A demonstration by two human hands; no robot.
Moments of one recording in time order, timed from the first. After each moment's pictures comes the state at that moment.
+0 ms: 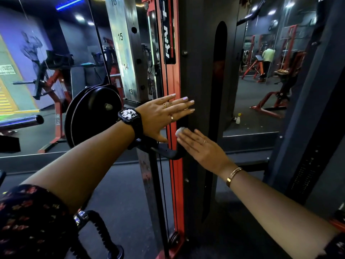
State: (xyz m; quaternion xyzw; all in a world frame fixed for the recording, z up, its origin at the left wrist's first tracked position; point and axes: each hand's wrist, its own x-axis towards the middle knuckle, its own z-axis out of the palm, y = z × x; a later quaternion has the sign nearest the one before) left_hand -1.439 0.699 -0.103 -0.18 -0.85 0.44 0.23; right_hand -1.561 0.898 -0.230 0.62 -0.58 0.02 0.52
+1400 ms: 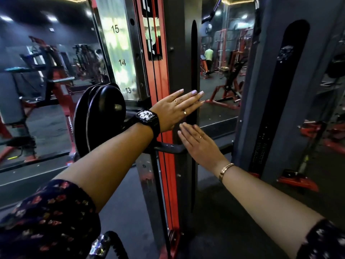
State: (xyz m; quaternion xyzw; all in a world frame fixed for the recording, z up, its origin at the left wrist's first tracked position) left_hand -1.448 0.687 -0.122 -0.21 -0.78 0.49 0.32; right_hand -1.491 0.858 -0.249 0.44 -0.72 -0.13 0.52
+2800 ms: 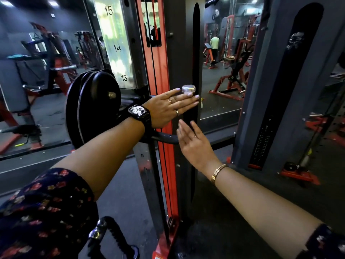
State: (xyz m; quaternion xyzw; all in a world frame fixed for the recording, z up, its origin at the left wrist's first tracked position) left_hand -1.452 0.668 -0.142 -0.29 -0.76 0.48 0.34; right_hand -1.462 0.852 -0.257 0.37 -0.77 -0.22 0.47
